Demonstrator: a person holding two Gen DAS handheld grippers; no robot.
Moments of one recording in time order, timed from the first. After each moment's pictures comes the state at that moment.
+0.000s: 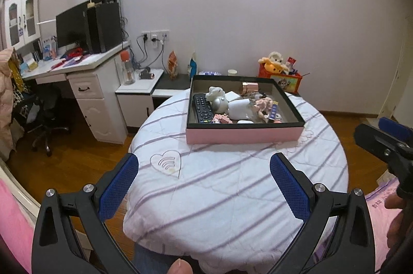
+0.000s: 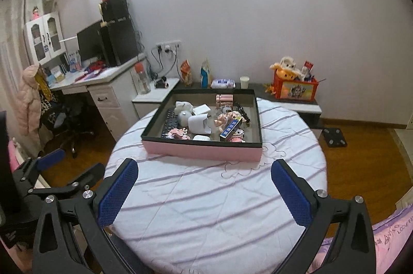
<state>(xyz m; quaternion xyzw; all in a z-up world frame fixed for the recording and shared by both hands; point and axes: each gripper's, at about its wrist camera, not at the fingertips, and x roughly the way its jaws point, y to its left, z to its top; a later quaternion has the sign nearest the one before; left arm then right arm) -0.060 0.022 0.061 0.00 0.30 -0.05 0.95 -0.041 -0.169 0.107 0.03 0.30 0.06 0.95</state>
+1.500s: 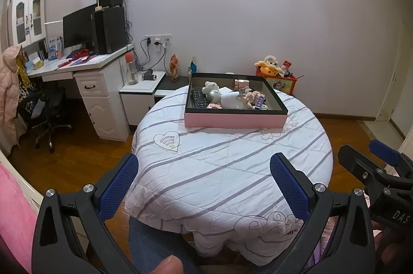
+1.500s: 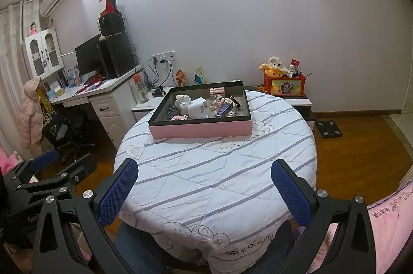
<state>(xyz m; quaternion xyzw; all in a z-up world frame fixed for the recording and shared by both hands) -0.137 0.015 0.061 -0.01 0.29 -0.04 0.96 -0.118 -0.171 0.088 0.06 0.28 0.04 0.96</state>
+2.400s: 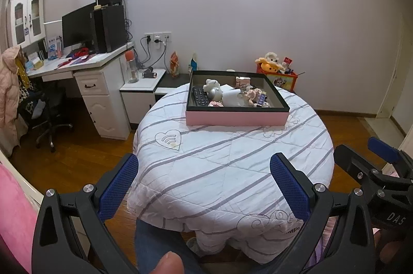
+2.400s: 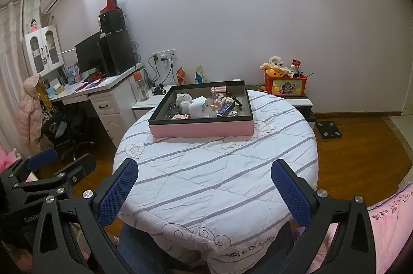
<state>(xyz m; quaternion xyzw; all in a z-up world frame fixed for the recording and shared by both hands) -0.133 0.016 0.060 0.00 0.30 -0.04 0.95 -0.111 -0.165 0.086 0.05 0.29 0.04 0.96</state>
